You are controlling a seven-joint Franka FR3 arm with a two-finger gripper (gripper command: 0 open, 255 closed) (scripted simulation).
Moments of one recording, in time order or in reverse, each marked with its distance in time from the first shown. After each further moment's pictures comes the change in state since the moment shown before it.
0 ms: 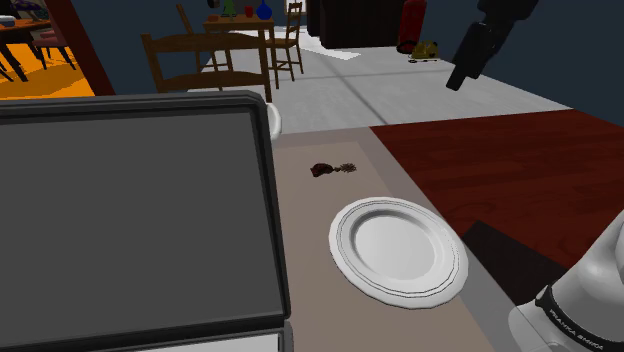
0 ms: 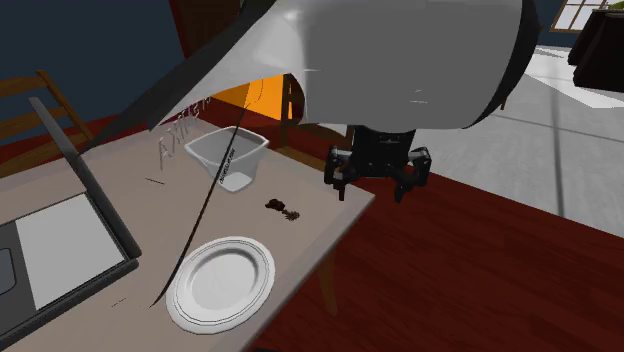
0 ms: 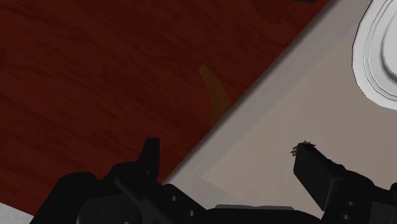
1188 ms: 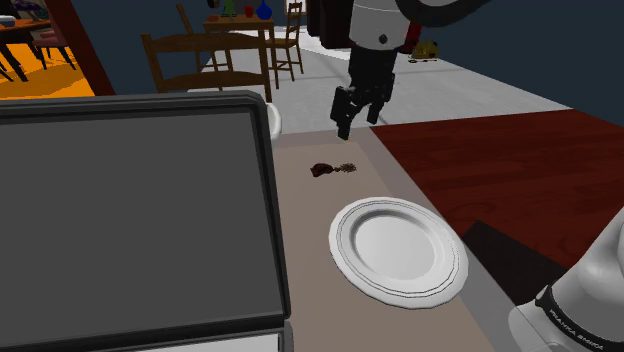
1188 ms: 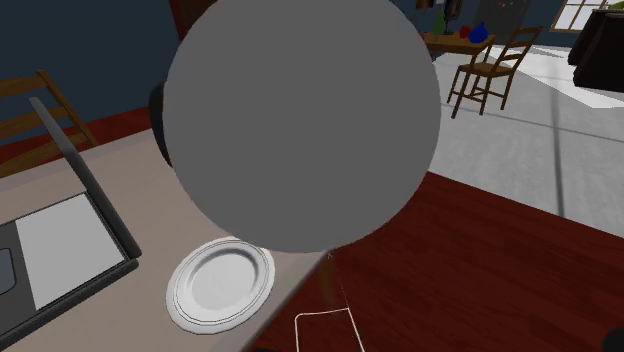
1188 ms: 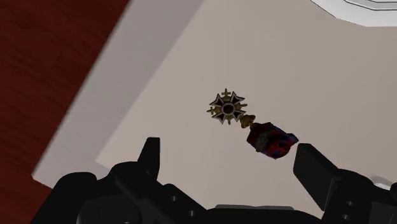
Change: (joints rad) arm 0.043 0.460 0.274 0.153 0.032 0.238 0.305
